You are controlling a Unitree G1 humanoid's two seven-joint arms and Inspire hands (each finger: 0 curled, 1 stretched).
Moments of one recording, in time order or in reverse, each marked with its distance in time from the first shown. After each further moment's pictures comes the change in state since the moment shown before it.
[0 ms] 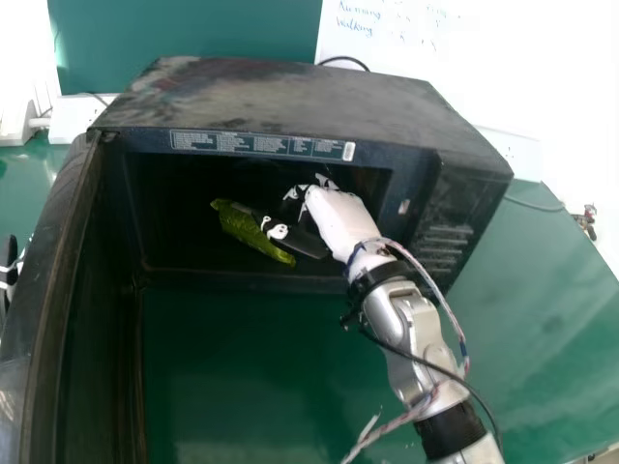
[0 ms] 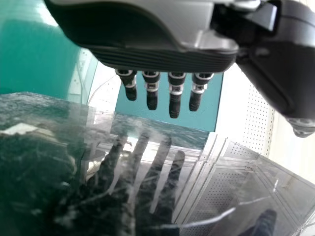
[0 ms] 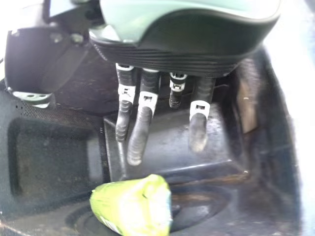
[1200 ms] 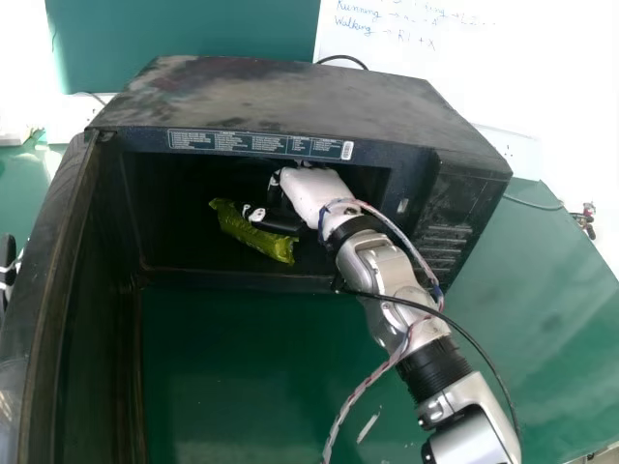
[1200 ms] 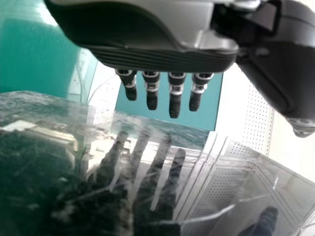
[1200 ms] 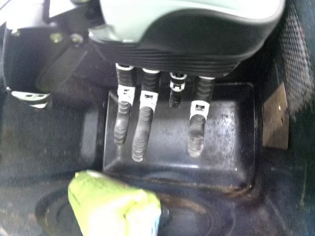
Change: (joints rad) left arm 0.013 -0.001 -0.003 -0.015 0.001 0.001 0.010; right arm -0.335 0.054 0.147 0.419 -0.042 -0.055 -0.020
